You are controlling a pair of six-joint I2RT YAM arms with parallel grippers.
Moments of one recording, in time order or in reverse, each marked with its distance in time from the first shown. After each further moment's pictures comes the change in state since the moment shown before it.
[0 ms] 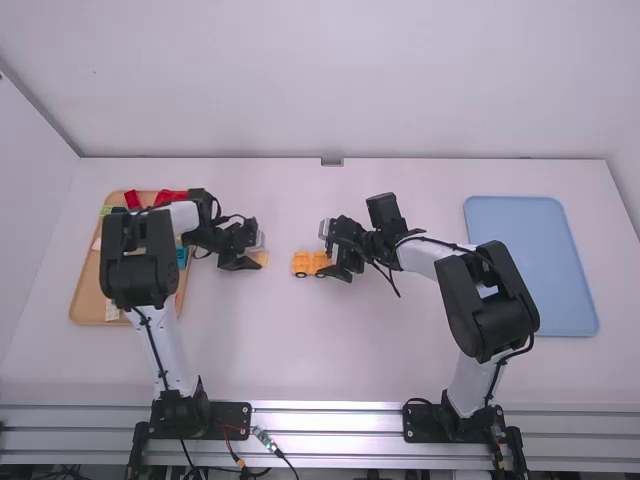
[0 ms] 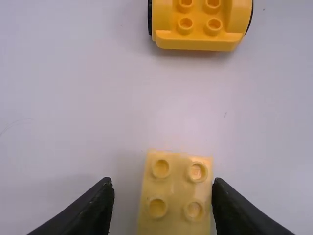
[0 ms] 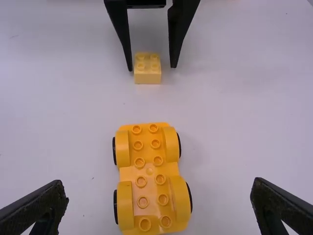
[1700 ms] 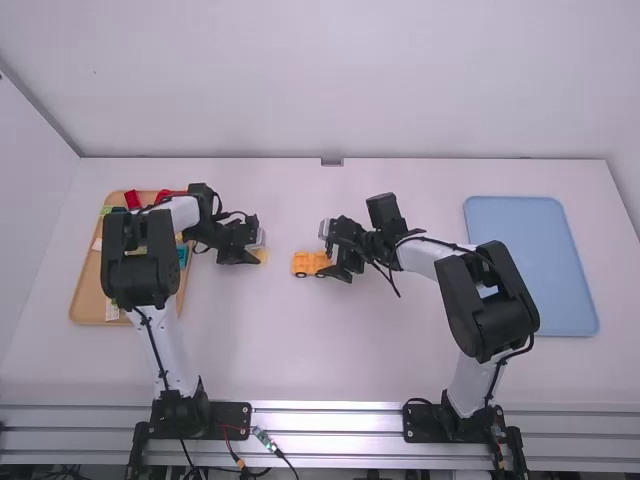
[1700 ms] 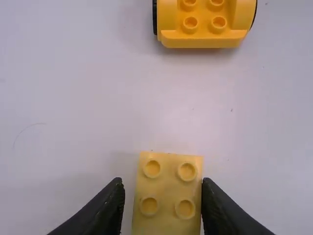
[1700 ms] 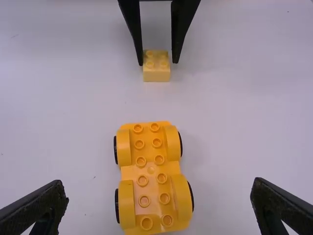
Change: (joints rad) left arm 0.000 0.000 0.047 -0.045 -0.038 0.026; right arm 0.000 0.000 0.000 -0.007 0.000 0.000
